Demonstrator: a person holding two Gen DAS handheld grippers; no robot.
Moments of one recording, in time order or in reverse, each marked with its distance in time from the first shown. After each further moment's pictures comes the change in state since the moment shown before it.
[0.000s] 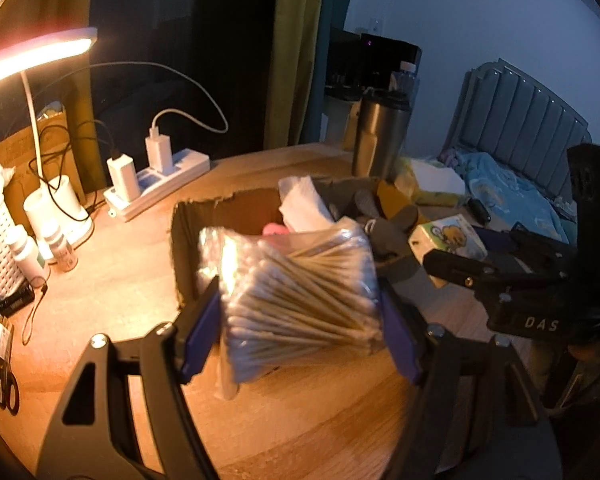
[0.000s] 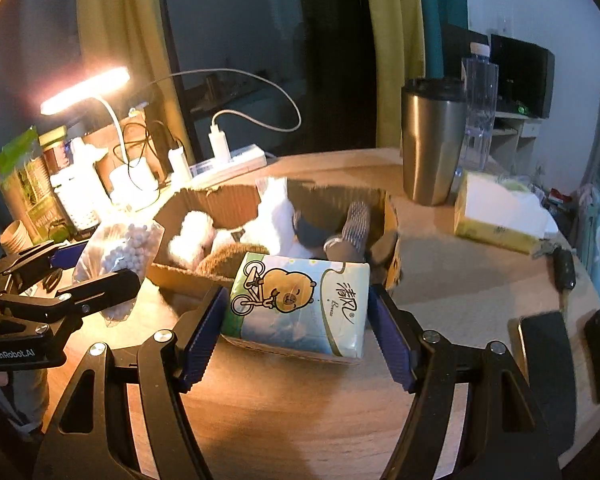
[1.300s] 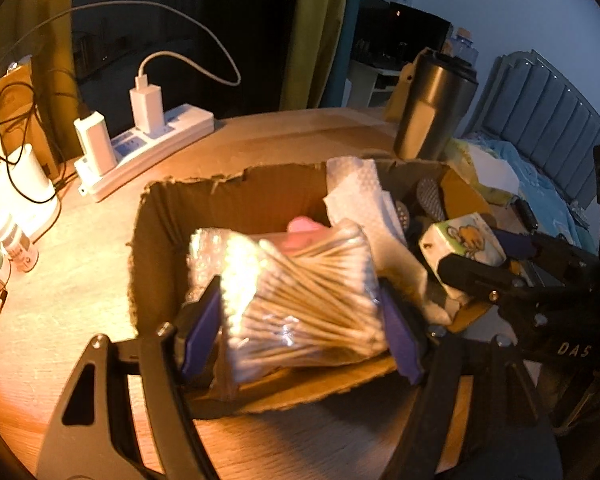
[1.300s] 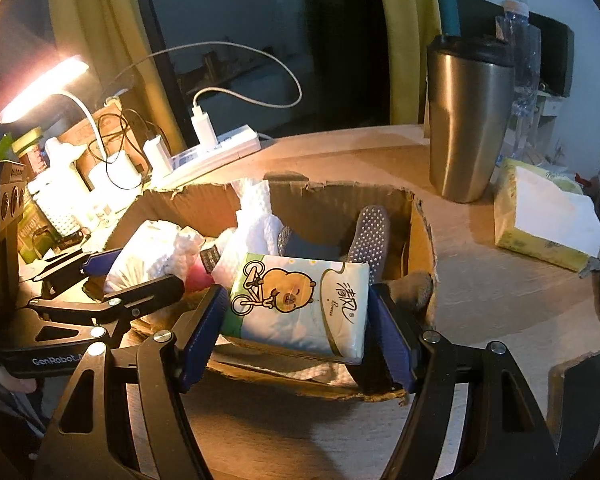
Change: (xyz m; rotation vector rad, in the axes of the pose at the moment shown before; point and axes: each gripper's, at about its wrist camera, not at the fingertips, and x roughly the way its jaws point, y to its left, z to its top) left arm 0.101 0.026 0.017 -0.074 0.145 0.029; right arm 0.080 -0.019 0.030 0.024 0.093 0.062
